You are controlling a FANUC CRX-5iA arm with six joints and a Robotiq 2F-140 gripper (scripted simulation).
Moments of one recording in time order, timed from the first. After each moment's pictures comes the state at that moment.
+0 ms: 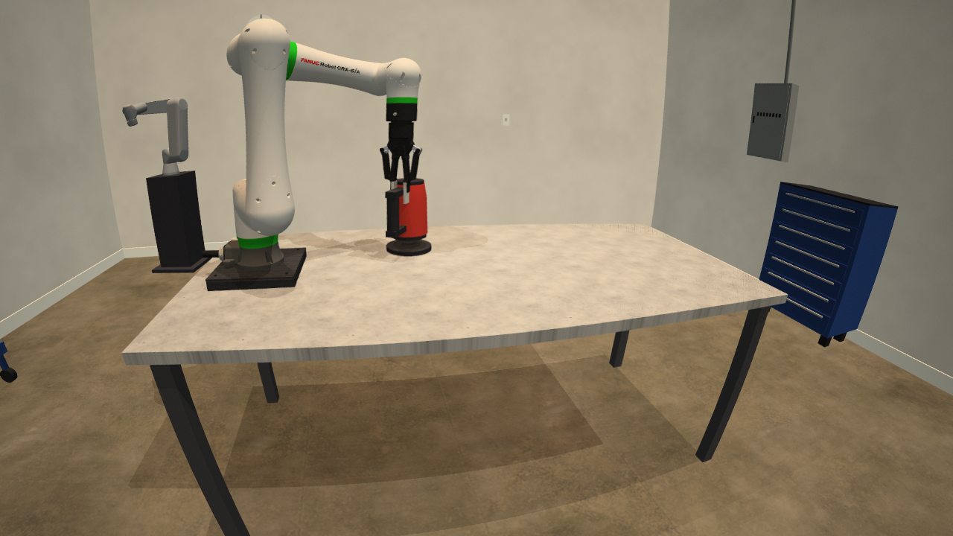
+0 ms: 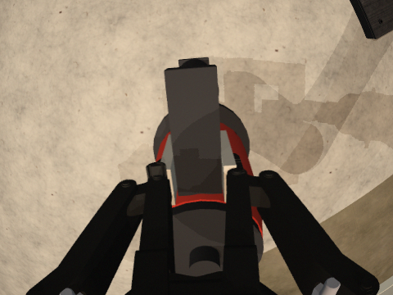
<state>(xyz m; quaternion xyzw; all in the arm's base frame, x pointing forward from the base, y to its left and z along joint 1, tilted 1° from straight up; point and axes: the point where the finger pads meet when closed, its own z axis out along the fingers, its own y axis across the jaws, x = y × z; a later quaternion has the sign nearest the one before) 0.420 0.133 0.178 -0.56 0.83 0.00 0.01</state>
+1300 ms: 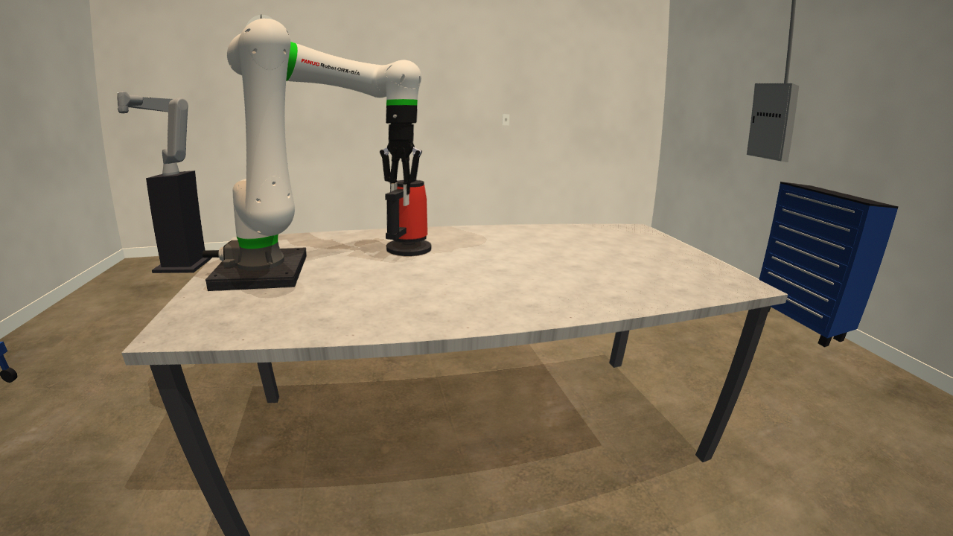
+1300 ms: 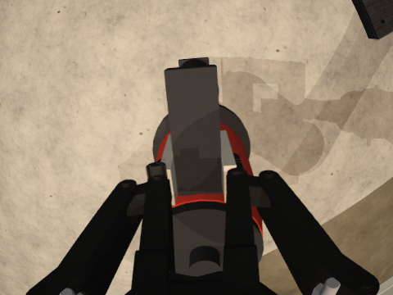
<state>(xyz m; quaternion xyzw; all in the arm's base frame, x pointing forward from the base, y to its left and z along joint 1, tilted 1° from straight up) 0.420 0.133 0.172 -0.56 0.83 0.00 0.01</state>
